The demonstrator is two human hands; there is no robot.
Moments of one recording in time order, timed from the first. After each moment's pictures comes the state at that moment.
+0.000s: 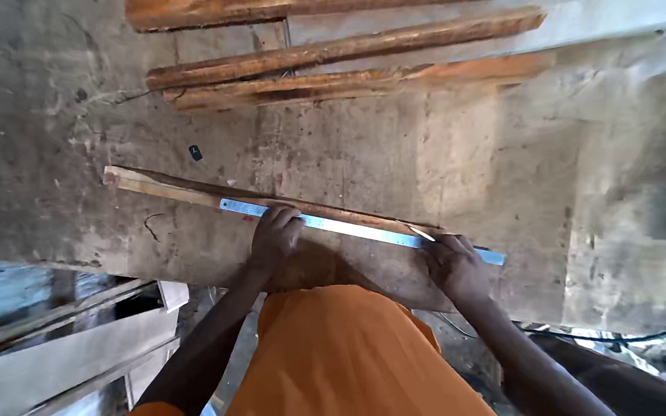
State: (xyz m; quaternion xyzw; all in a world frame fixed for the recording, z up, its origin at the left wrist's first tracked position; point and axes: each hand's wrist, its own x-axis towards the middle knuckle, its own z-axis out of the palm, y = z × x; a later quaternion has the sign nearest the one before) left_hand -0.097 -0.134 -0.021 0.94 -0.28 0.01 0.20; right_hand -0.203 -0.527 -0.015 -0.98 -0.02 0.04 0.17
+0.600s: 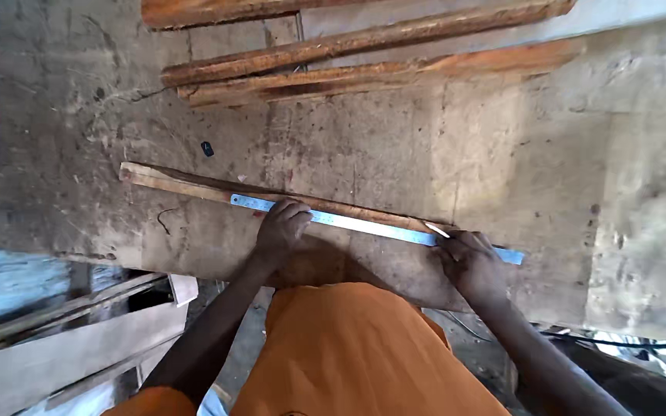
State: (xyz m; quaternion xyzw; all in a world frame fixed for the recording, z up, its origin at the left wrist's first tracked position) left_hand -0.070 -0.127 -0.026 0.92 -0.30 0.01 0.25; right_hand -0.202 -0.527 -0.016 -0.98 -0.01 0.02 0.19
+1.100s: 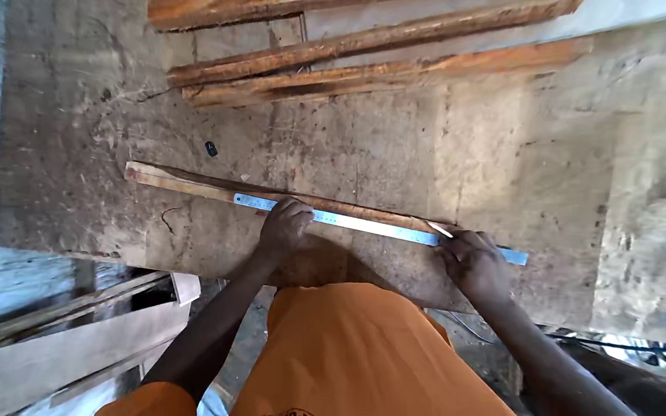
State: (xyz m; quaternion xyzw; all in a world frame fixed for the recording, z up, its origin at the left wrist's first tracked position) left_hand -0.068 -0.128 -0.028 0.93 -0.30 0.00 0.24; right_hand -0.201 -0.527 -0.014 -0.98 -0.01 0.03 0.19
